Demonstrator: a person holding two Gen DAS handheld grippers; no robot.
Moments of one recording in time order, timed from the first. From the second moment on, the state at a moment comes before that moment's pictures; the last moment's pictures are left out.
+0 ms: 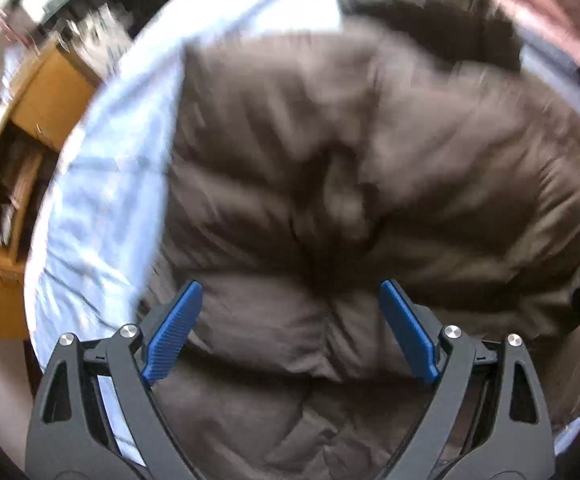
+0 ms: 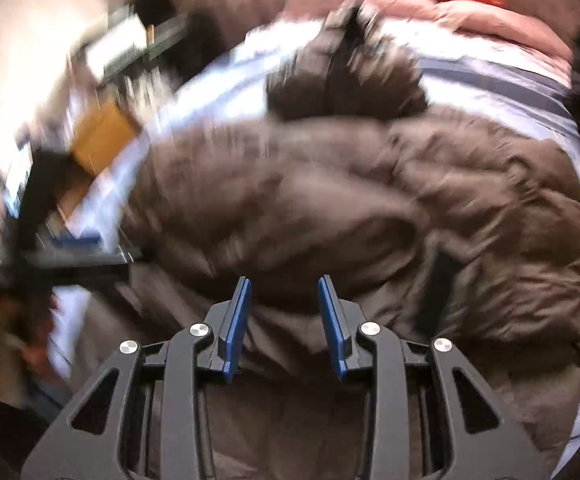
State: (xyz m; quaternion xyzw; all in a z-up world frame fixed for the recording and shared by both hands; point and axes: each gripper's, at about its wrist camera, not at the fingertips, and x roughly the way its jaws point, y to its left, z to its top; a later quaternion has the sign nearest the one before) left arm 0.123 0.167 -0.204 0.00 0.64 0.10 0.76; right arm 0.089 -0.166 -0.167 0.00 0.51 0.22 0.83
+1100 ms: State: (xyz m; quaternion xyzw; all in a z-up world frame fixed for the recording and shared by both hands) left arm 0.116 0.114 -0.192 -0.02 0.64 0.07 0.77; right arm 0.112 -0.194 -0.187 0.04 0.55 0.16 0.82
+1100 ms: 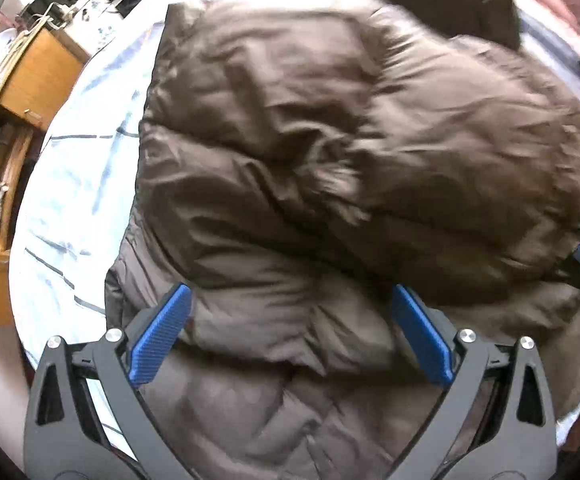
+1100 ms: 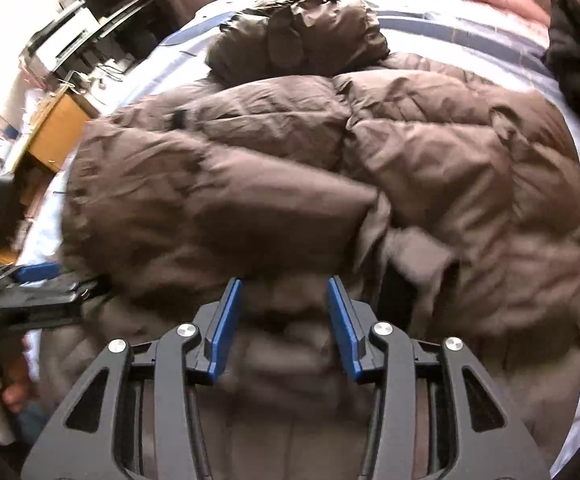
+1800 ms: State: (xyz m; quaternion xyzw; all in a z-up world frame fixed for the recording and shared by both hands) left arm 0.123 0.081 -0.187 0.06 0.65 0.07 0.76; right arm 0.115 -0.237 -0.178 0.01 0.57 0.09 0.82
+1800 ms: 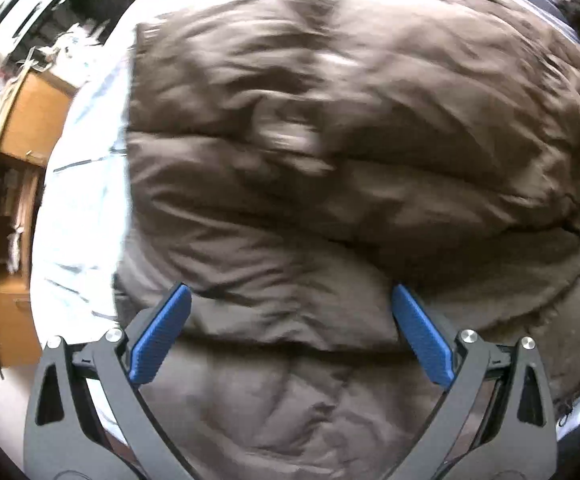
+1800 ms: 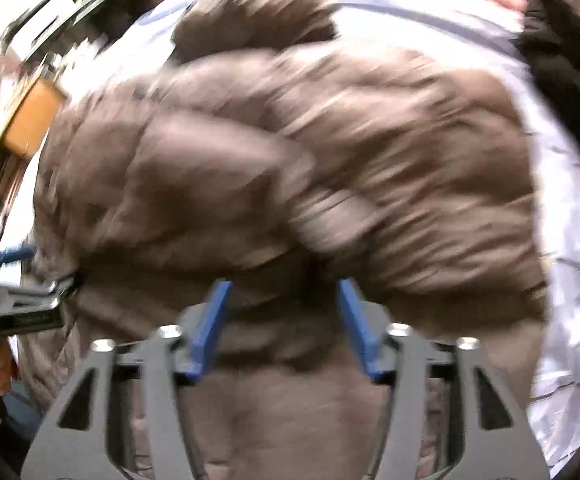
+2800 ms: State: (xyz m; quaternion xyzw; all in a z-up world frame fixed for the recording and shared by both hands) left arm 0.051 0.119 -0.171 -0.03 0.69 0.17 0.70; right arm -0.039 -0.347 -0.259 0.30 0.68 0.12 0.65
